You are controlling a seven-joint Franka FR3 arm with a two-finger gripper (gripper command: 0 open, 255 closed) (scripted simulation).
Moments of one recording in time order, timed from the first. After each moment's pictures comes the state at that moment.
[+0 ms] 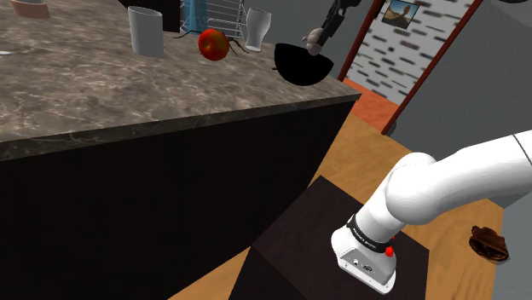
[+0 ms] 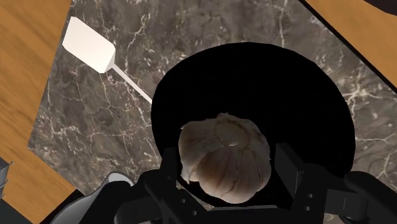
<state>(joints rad) 0.01 -0.58 -0.11 -2.05 -0.26 1.83 -0.59</state>
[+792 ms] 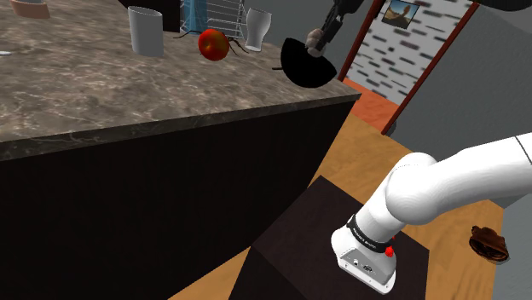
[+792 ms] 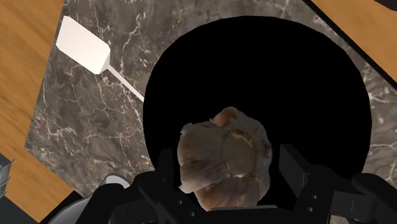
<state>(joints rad) 0.01 -0.60 -0.11 -2.10 -0.26 1.88 -0.58</state>
